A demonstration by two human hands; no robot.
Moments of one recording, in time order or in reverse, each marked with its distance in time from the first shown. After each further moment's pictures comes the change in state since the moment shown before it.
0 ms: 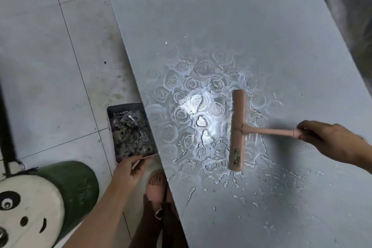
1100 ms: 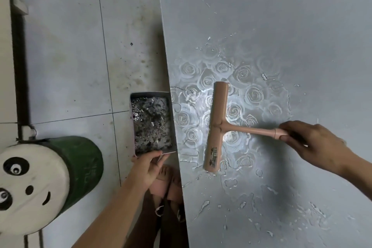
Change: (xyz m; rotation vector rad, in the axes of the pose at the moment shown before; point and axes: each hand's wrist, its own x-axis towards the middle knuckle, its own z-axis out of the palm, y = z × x) left_hand 0.032 -0.002 -0.002 -0.306 0.089 -0.079; right_hand 0.076 -0.100 -0.003 -0.026 0.098 -0.372
